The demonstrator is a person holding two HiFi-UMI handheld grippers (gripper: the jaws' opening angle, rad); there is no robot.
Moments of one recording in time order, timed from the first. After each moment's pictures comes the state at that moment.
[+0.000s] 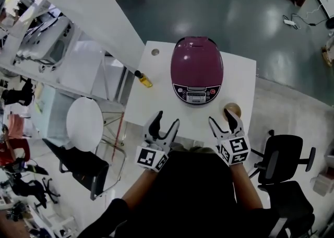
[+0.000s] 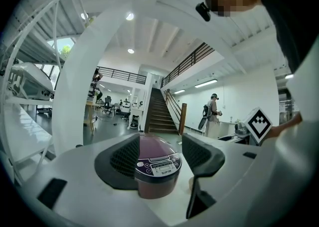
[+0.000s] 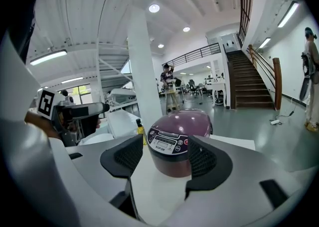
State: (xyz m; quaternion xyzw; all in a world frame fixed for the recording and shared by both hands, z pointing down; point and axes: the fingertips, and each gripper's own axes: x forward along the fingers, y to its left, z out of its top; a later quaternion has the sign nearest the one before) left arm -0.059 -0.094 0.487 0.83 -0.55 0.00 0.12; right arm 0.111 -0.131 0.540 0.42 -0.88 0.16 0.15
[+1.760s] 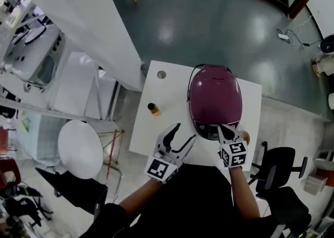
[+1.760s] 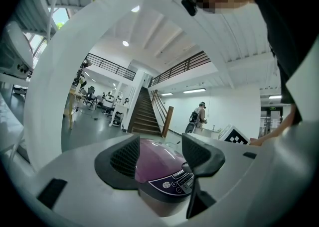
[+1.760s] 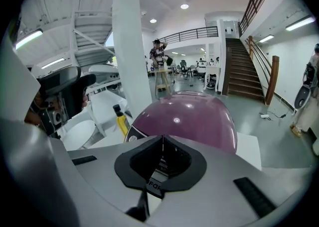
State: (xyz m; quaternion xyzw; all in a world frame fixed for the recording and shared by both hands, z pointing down) left arm -0.129 -0.201 0.498 0.88 -0.44 -0.04 0.16; right arm 0.021 -0.235 0.610 0.46 -0.82 0.21 0.28
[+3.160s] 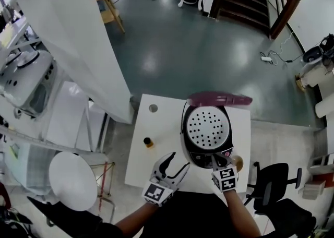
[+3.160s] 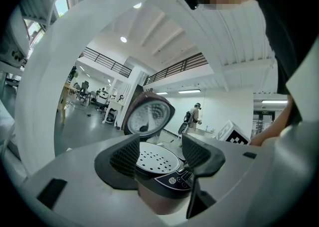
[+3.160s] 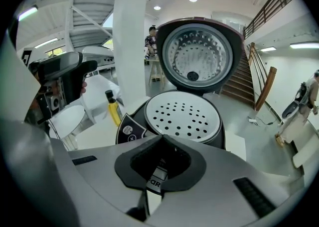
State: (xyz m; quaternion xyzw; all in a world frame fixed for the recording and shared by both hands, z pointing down) left arm -0.144 -0.221 0.518 0.90 -0.40 -0.05 0.17; right arm 0.020 -0.237 0.626 0.49 -0.78 0.18 0.35
